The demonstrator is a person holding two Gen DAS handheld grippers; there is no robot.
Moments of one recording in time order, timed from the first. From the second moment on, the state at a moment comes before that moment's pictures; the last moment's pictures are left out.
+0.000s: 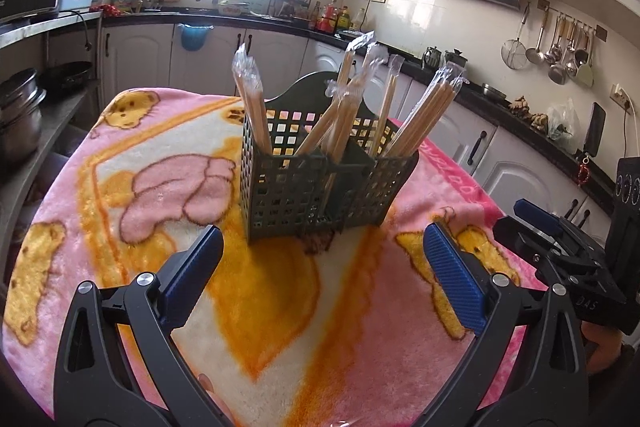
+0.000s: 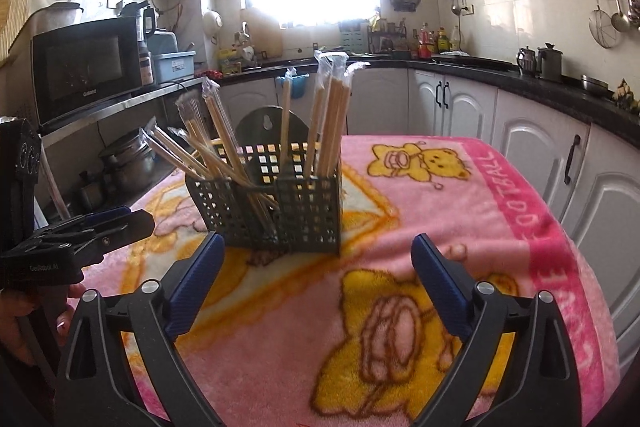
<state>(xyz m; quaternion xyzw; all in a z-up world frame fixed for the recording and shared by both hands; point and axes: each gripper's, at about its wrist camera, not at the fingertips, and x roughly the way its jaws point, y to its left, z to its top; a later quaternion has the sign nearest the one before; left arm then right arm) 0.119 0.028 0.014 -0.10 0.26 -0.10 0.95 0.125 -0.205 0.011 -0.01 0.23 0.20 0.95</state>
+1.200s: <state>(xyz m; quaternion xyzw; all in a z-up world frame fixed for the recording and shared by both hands) 0.090 0.014 -0.006 -0.06 0.16 -0.06 0.98 0.077 -0.218 -0.014 0.01 0.10 0.17 0.98</state>
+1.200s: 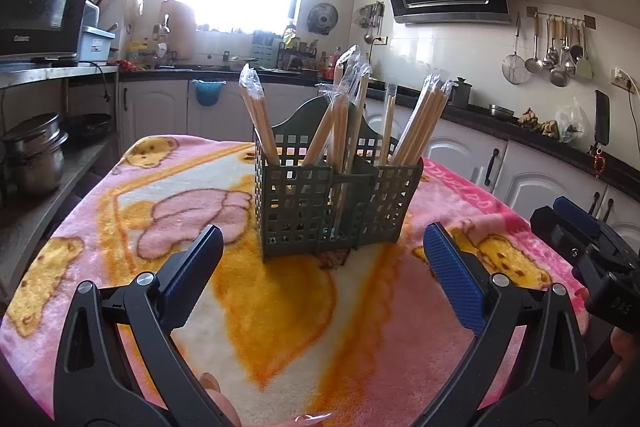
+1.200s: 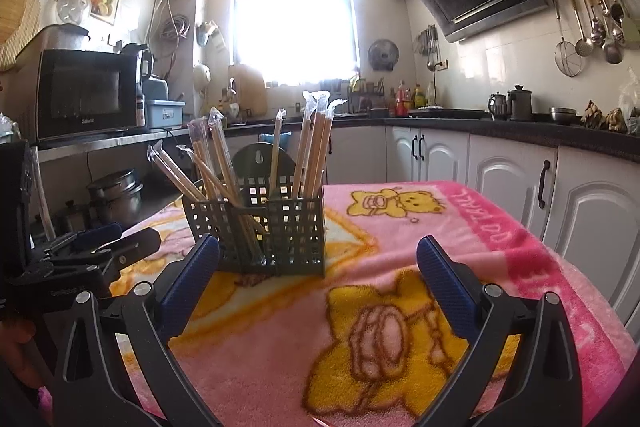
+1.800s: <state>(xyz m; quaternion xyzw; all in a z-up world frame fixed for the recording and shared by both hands) 0.091 0.016 -0.008 -0.06 0.16 -0.06 0.98 0.076 -0.216 -0.015 0.01 0.11 0.16 0.98</state>
